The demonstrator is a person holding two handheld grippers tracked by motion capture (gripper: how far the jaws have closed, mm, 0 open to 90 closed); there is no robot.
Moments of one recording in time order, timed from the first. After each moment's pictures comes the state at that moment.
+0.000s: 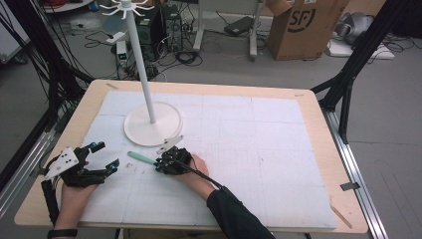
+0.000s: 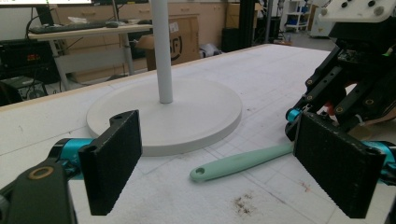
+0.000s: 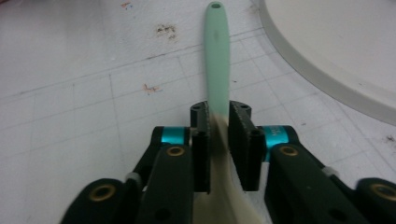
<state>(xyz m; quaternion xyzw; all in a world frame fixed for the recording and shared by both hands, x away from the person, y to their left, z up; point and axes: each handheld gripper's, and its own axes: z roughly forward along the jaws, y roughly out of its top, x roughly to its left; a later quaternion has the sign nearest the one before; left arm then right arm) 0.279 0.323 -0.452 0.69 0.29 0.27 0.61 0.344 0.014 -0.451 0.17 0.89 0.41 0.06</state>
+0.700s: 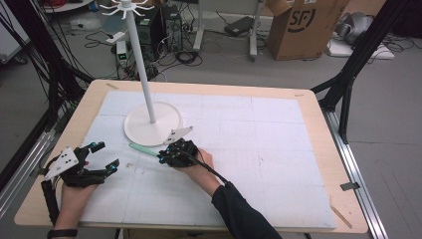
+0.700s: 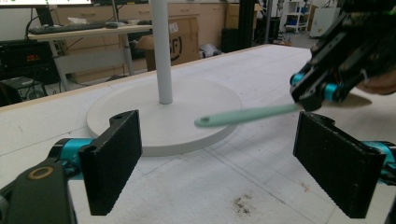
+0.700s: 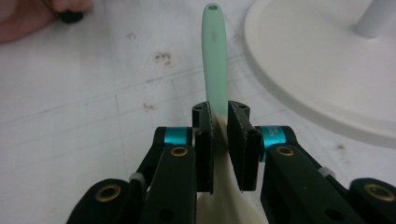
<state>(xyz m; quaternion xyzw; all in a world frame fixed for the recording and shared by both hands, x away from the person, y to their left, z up) 0.279 0.323 -0.452 0.69 0.29 0.27 0.61 0.352 -0.006 -0.423 0.17 0.88 0.44 0.05</state>
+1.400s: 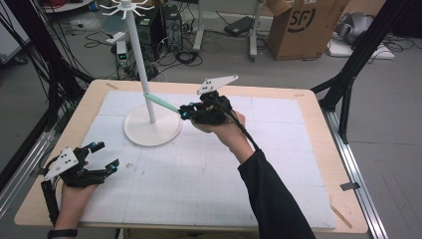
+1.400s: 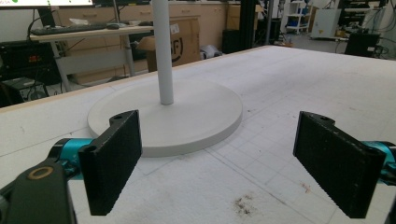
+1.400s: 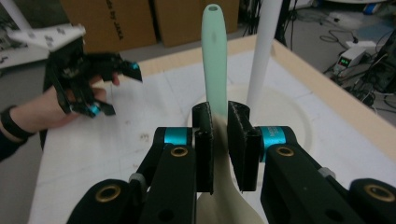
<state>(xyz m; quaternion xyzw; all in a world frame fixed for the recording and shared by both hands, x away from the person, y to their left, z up) 0.278 0.323 -0.452 0.69 0.29 0.28 0.61 0.387 -0.085 -0.282 0.18 0.84 0.51 0.08</state>
